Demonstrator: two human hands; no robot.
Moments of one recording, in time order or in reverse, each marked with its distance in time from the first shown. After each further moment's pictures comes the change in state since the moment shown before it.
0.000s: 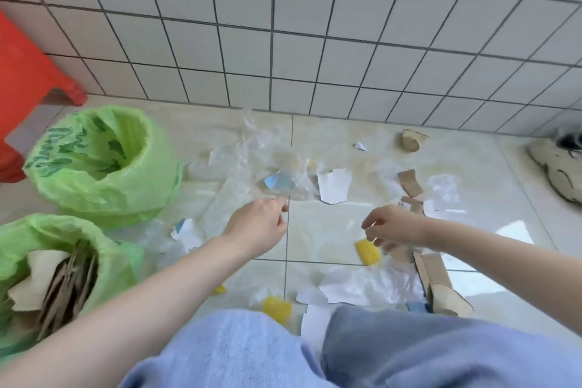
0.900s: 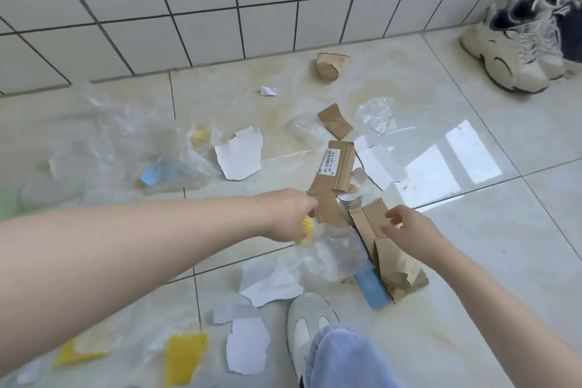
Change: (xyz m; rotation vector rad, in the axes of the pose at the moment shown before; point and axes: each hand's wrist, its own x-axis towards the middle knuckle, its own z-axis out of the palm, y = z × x) left_hand 0.136 0.174 0.143 0.317 -0.689 0.545; right_hand 0.050 0.247 0.035 0.262 0.352 0.382
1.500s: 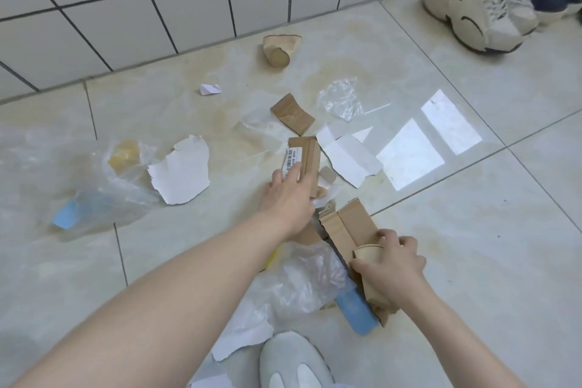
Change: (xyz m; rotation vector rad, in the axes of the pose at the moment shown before) left_hand 0.149 0.026 0.050 -0.091 0.255 -0.144; right_hand 0.012 0.049 0.058 0.156 0.038 0.353
